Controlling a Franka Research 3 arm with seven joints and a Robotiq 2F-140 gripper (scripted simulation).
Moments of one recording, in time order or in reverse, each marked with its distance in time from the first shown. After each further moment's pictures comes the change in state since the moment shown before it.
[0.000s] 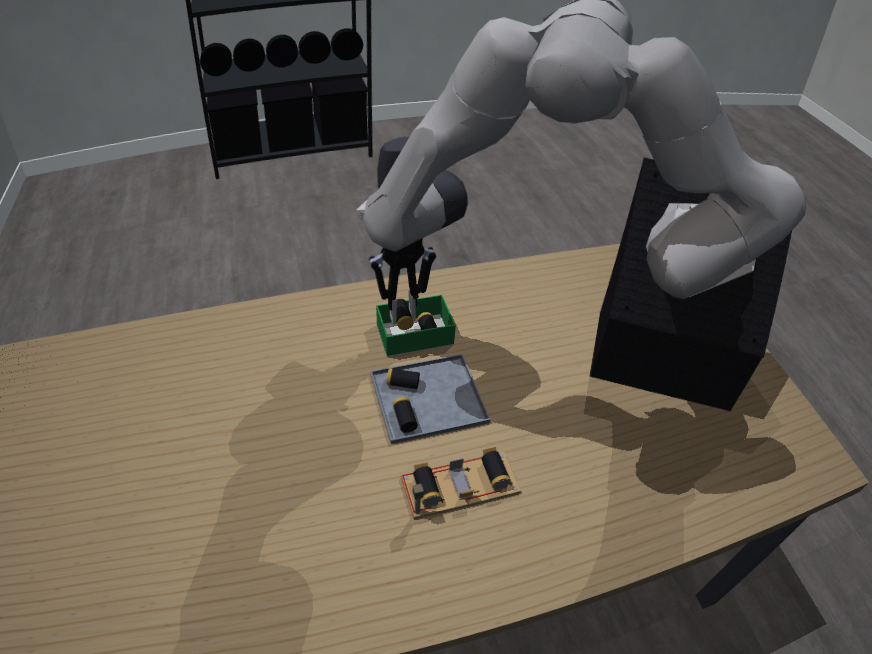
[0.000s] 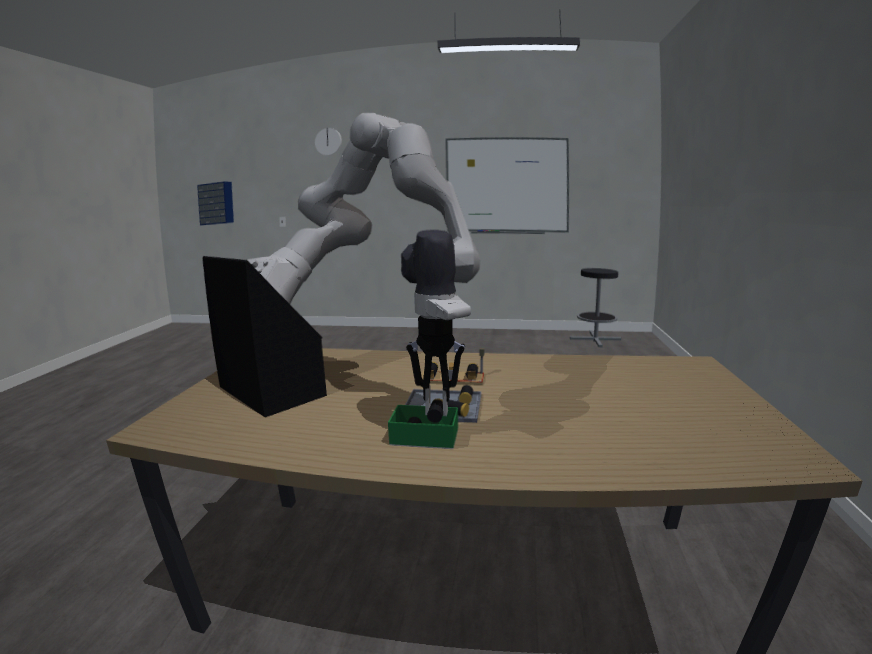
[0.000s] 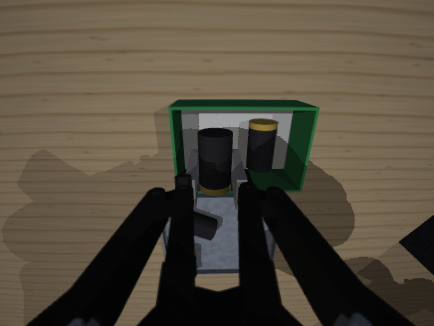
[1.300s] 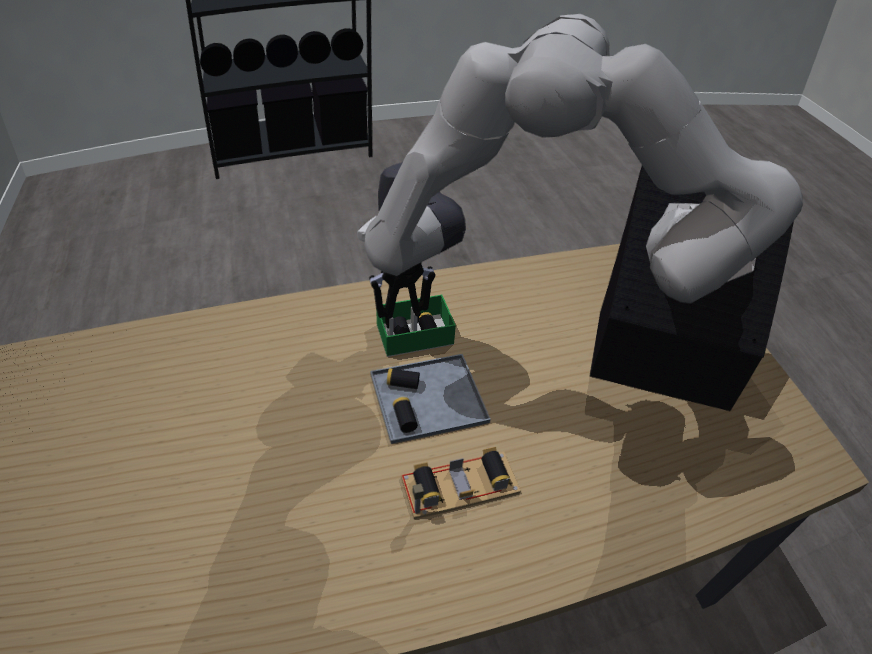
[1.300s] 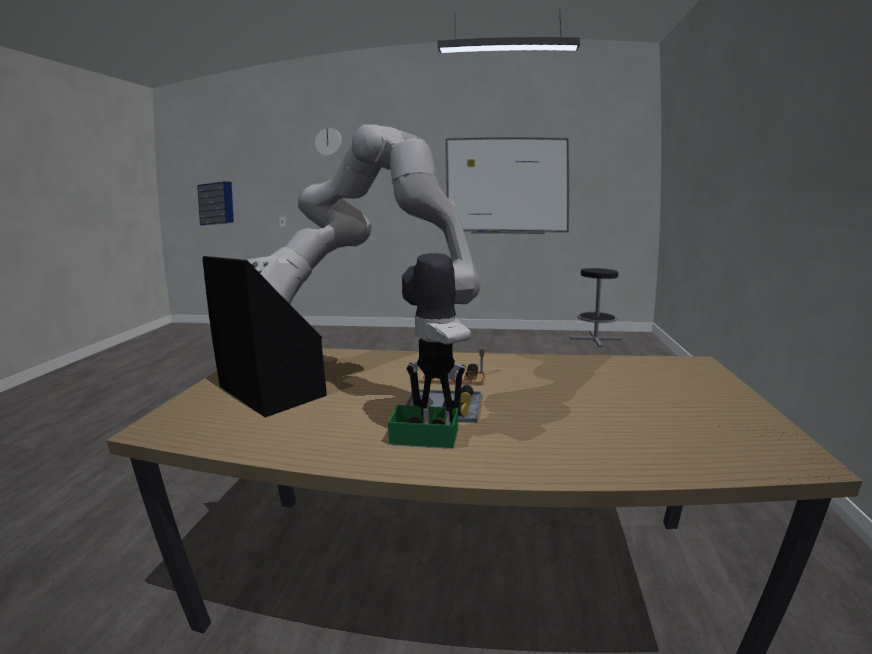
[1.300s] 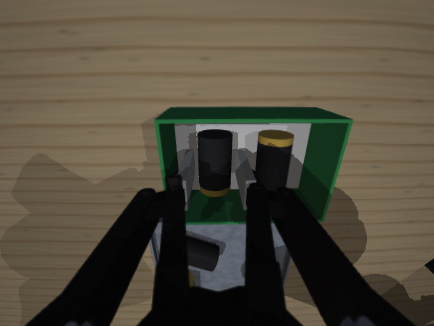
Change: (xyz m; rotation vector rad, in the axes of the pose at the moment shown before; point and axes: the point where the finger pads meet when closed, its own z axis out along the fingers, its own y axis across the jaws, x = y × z) arm 0.002 -0.001 0.051 0.003 0.004 0.006
